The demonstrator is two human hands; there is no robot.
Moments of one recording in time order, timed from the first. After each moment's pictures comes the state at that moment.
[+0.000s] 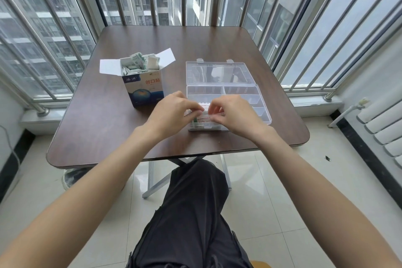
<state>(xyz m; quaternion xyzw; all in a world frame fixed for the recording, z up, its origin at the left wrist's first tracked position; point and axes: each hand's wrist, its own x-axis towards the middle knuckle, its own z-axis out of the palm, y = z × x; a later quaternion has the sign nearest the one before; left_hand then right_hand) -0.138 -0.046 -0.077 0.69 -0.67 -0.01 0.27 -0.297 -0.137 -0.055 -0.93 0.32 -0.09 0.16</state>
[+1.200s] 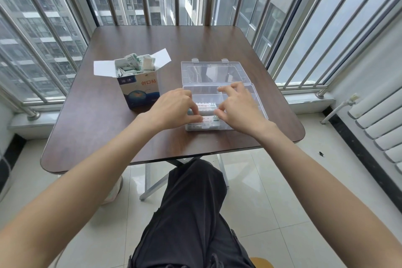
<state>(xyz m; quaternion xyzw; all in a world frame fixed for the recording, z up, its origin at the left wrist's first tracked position) -0.134 -0.068 -0.060 0.68 -0.72 -0.03 0.09 -0.302 -0.147 -0.056 -0.94 0.35 -0.04 0.01</state>
